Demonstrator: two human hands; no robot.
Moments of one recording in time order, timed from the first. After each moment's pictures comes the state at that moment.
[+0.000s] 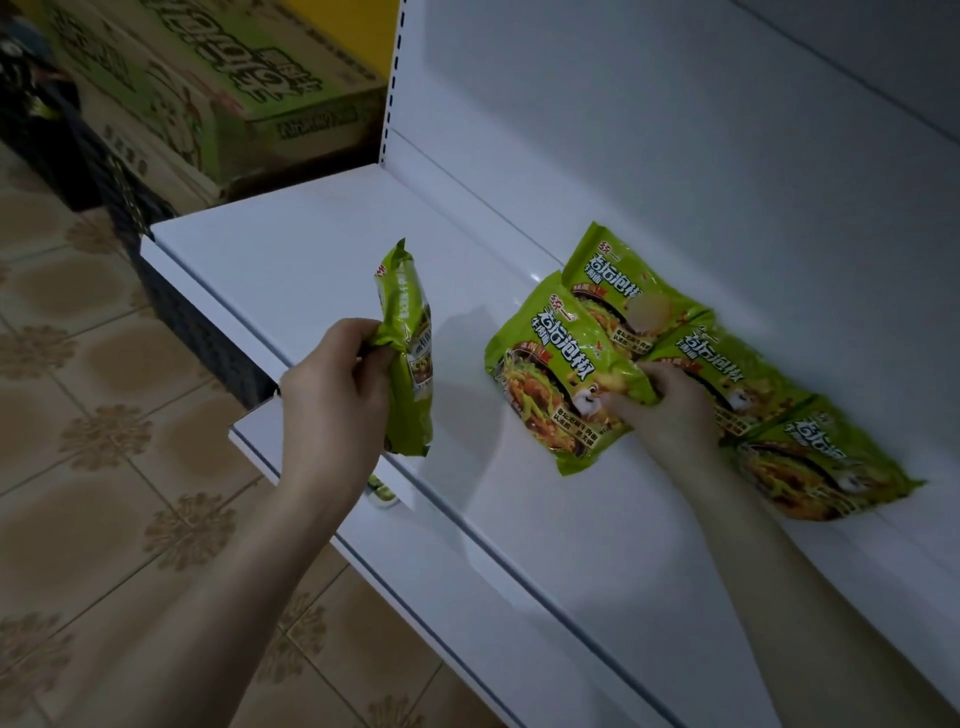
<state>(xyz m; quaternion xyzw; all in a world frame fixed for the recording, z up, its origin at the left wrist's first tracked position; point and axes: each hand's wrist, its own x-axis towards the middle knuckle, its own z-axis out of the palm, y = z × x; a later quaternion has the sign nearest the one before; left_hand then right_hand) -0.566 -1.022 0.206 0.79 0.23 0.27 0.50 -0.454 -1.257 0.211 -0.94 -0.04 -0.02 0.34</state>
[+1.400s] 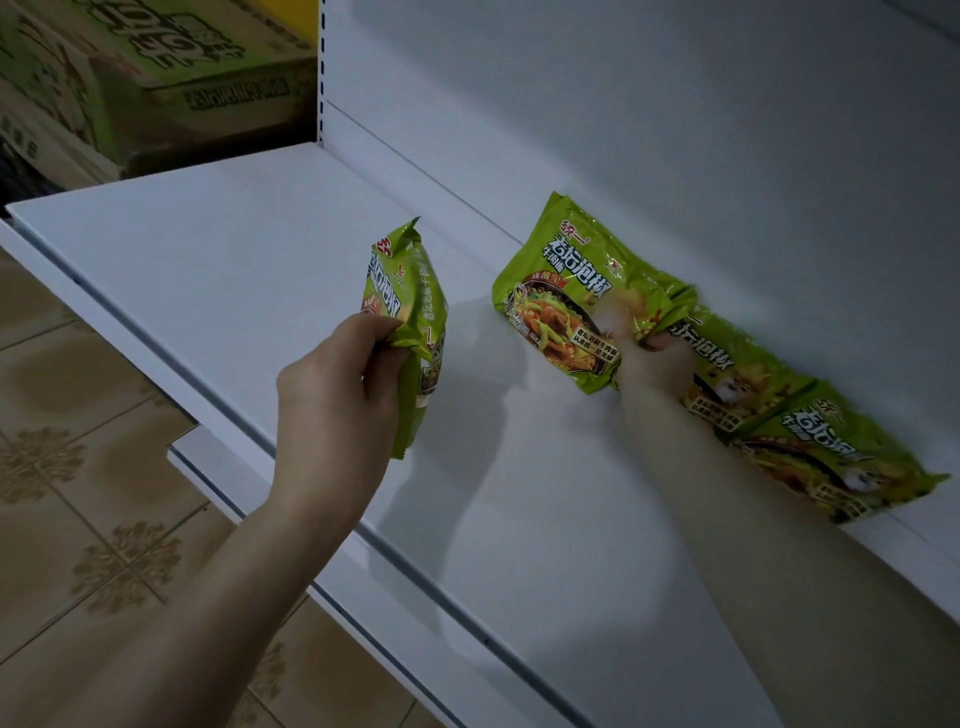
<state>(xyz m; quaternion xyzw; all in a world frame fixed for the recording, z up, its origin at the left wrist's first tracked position) -0.521 -1.076 0.178 0.82 0.16 0.31 0.45 -0.361 -1.269 0.162 -0.83 0.23 -0.17 0.49</state>
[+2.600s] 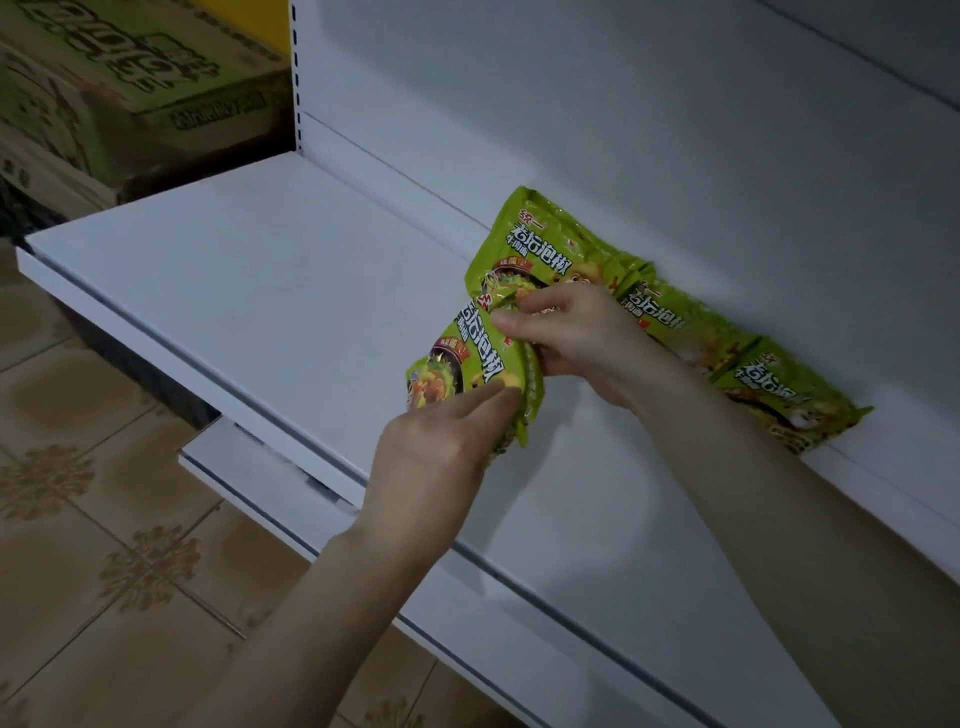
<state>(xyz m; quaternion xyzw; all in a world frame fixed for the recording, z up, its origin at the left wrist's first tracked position) -0.560 -1.104 0.183 0.88 -0.16 0.28 0.35 -0.452 -1.217 0.252 -0.85 -0.03 0.18 0.50</state>
